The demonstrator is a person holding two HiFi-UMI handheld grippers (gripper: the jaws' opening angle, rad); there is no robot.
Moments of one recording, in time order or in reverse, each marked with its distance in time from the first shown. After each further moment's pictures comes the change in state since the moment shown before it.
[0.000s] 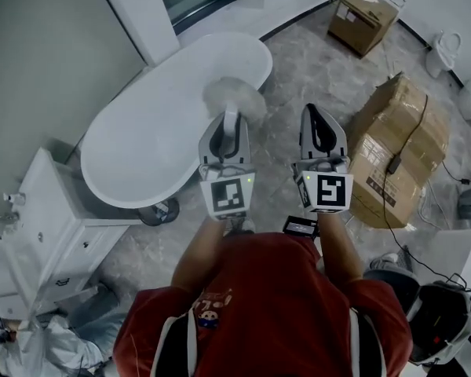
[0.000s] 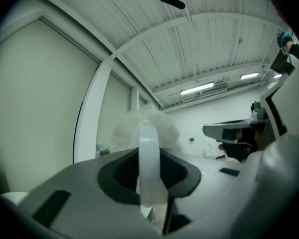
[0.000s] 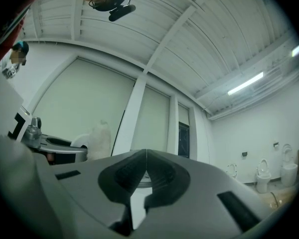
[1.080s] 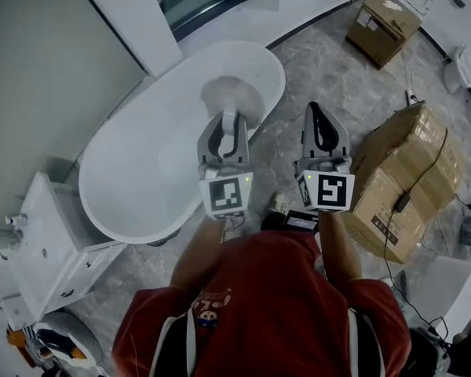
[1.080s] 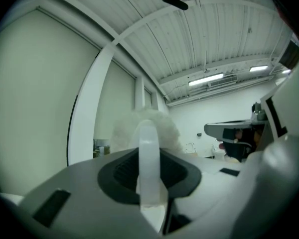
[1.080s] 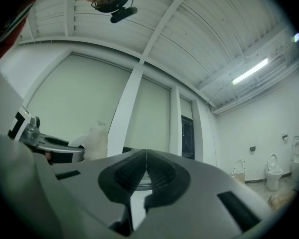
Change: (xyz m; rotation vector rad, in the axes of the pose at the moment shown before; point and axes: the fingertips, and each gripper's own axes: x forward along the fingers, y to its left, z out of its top) left arm 0.199 0.054 -0.056 0.017 0.061 0.043; right arm 0.198 -0.064 -0.078 0.029 0.006 0.039
